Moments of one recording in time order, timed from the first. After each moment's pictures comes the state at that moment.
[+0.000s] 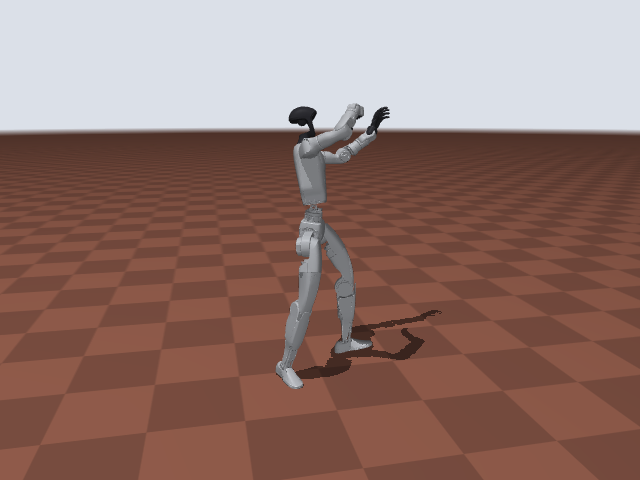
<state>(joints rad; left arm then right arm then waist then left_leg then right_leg) -1.37 0.62 -0.07 0.88 0.46 -0.01 0.51 -1.63 -0.82 0.62 0.23 -1.36 -0.82 -0.86 0.18 -0.25 -0.27 -0.56 0.12 0.26 0.42 -0.18 -0.03 0.00 -0.32 -0.73 0.22 -0.04 0.24</state>
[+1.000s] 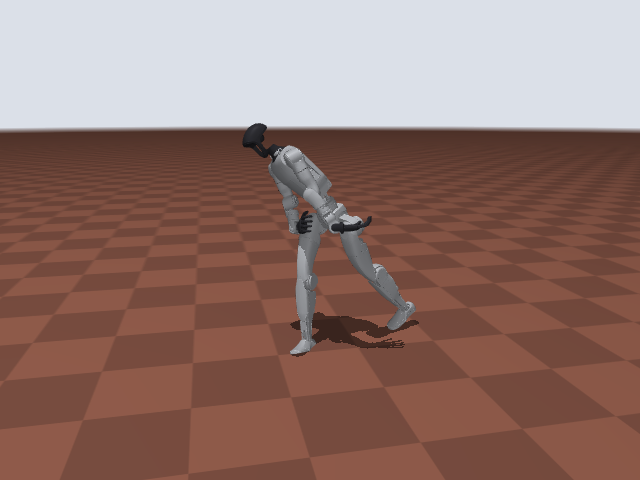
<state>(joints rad) -0.39 0.11 -0.50 1.62 1.24 -0.03 -1.06 -0.50 -0.06 0.79 1.09 -1.25 -1.25 -0.81 -0.22 0.31 0.28 0.03 -0.03 -0.08 0.21 -0.30 -0.17 -0.99 0.24 0.25 0.41 -0.11 0.21</state>
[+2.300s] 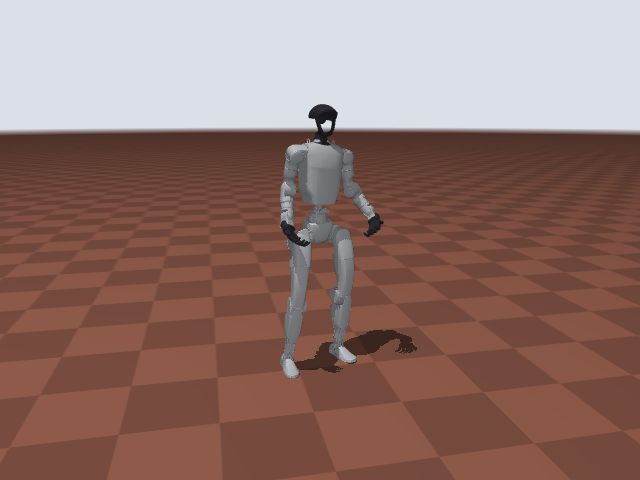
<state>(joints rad) 0.16 0.37 0.27 0.87 -0.47 0.08 -1.16 0.50 0.05 -0.18 0.65 1.04 -0.15 0.65 0.04 -0.12 -0.22 -0.30 -0.01 0.07 0.22 -0.19 0.07 -0.34 -0.22 -0.20 0.37 -0.20 0.12</state>
